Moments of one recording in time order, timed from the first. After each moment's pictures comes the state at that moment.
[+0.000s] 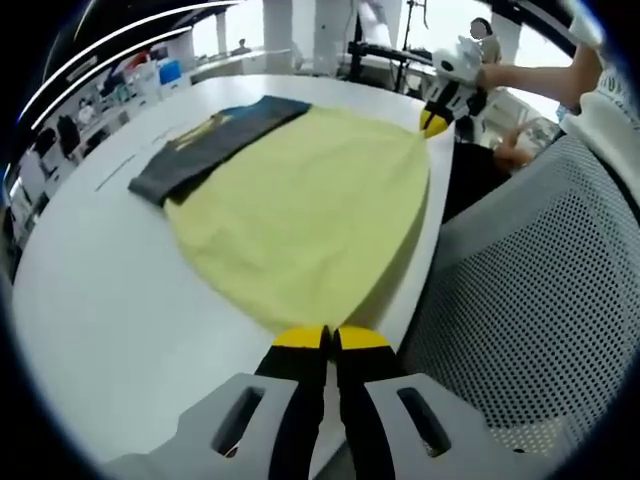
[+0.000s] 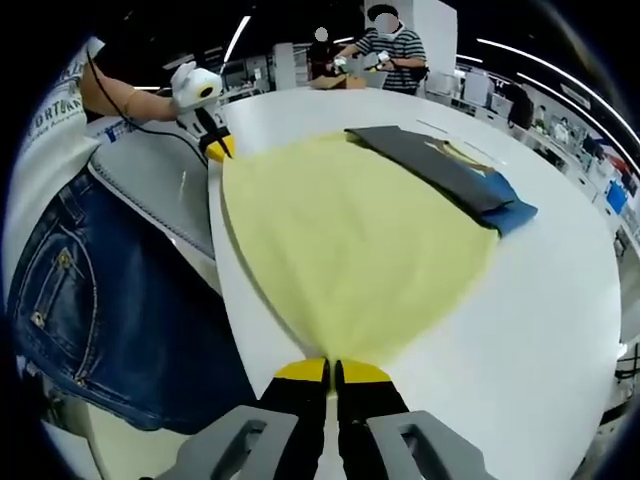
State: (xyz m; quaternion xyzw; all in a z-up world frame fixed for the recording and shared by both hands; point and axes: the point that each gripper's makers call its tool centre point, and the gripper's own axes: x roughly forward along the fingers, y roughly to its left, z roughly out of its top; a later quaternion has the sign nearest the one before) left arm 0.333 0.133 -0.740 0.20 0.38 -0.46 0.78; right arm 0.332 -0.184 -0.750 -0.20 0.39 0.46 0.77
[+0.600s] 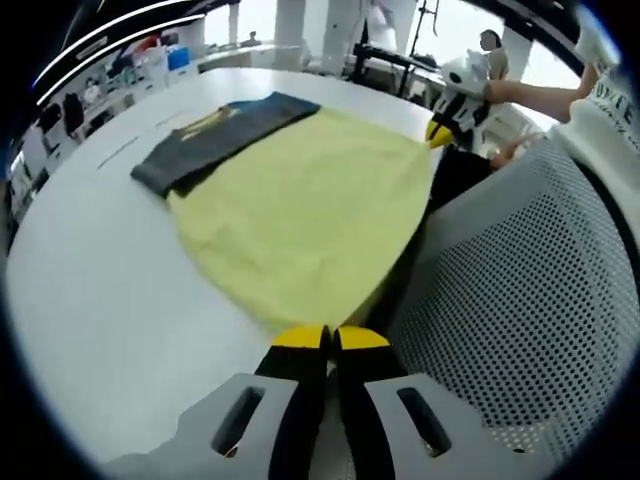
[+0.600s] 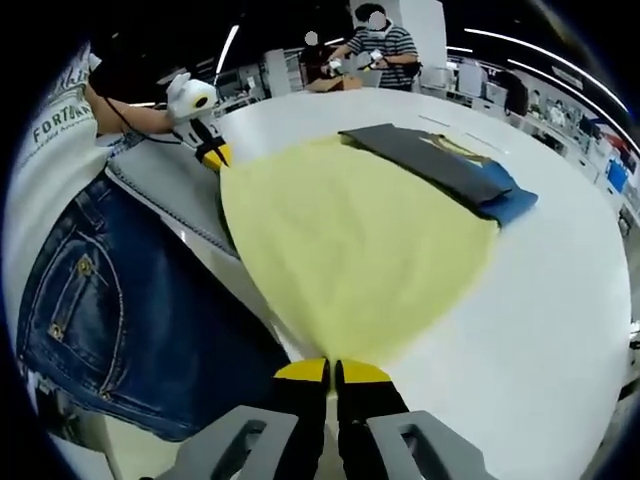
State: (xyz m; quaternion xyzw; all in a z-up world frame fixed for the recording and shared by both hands) left arm 0.303 0.138 -0.735 0.17 0.40 -0.46 0.77; right arm 0.299 -0.176 -0.746 -0.16 0.41 0.47 0.77
